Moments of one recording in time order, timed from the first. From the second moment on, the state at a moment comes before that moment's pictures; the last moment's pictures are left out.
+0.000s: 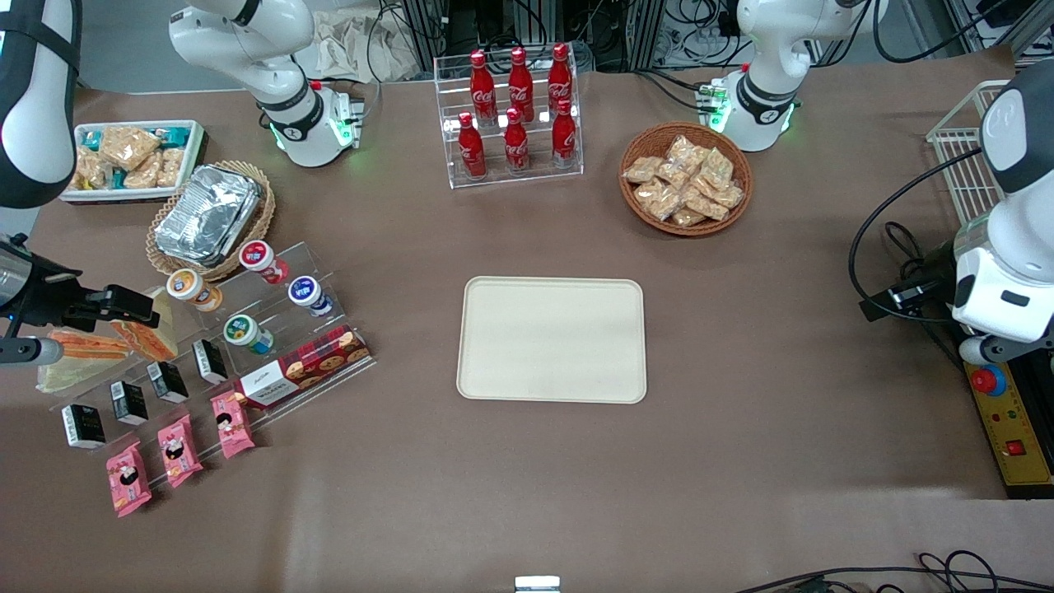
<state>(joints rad) 0.19 0.16 -0.30 -1.54 0.08 1.67 -0.11</state>
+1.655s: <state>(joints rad) 0.08 0.17 -0.45 -1.55 0.08 1.66 0.23</state>
